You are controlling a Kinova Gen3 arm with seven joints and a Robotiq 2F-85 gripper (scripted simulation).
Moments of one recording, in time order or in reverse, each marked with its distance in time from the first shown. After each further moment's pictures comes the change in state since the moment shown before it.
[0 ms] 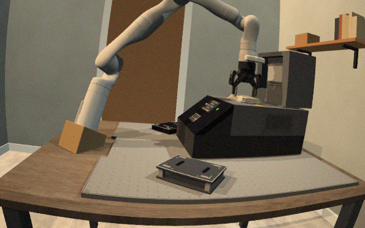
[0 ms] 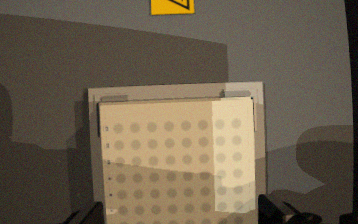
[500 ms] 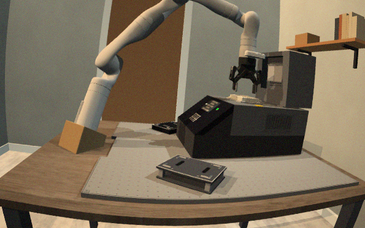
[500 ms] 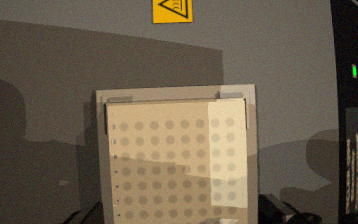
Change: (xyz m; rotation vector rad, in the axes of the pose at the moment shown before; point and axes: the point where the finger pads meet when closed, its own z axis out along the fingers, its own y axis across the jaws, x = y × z) arm 0.000 0.000 -0.018 0.000 0.000 0.000
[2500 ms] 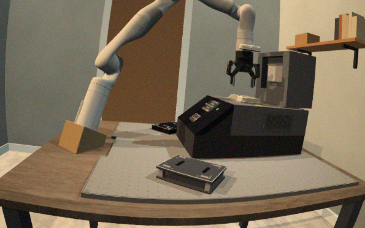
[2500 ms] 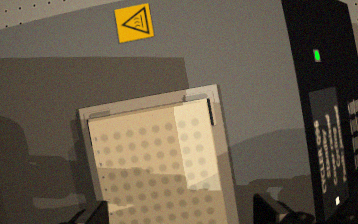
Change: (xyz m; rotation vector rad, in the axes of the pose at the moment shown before) arm 0.003 0.014 -0.025 0.032 -0.017 0.136
